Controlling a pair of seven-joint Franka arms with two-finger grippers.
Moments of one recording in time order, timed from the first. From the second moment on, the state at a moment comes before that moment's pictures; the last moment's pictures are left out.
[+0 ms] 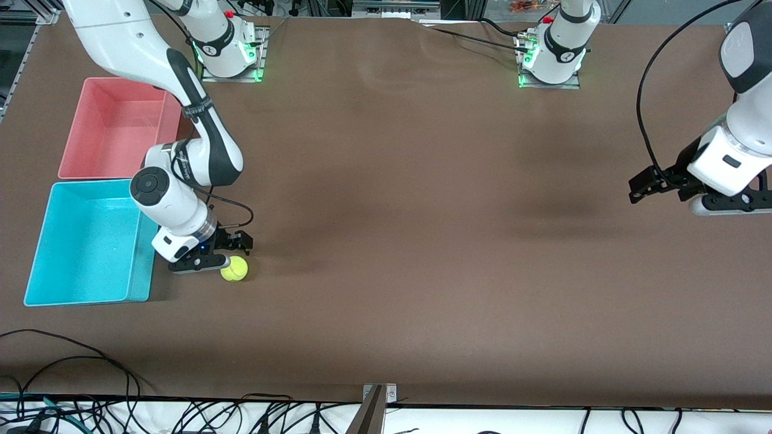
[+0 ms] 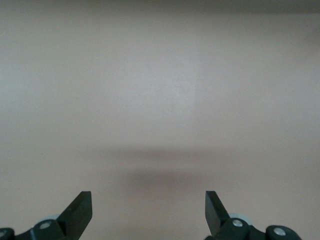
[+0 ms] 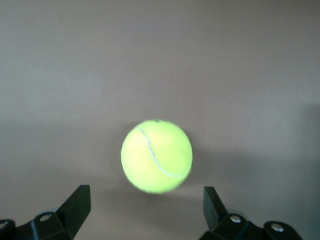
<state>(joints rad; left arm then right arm) 0.13 0.08 -0.17 -1.70 0.03 1.84 -0.09 0.24 0.55 -0.05 -1.87 0.03 2.58 0.02</state>
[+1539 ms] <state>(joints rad) -0.13 0.03 0.10 -1.70 0.02 1.83 0.08 0.21 0.77 -0.08 -1.66 0.02 2.67 -0.09</state>
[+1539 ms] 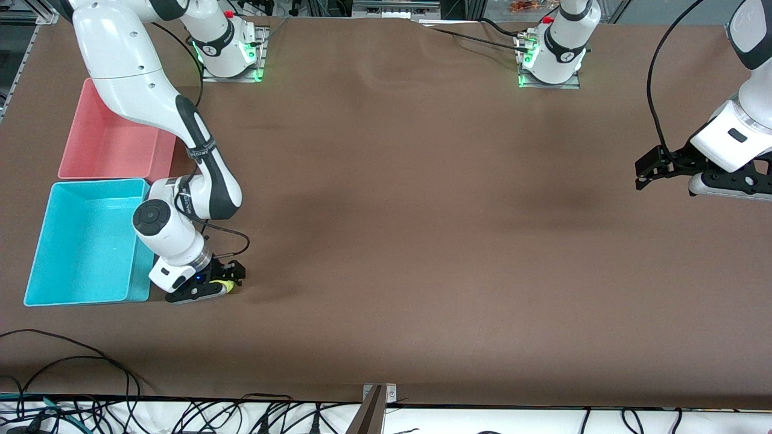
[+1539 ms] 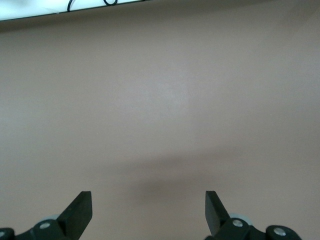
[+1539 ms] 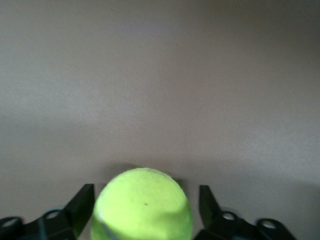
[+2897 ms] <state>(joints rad) -0.13 0.04 0.10 -1.57 -0.01 1.72 0.02 0.17 0.69 -0.14 -1.44 0.02 2.00 -0.17</state>
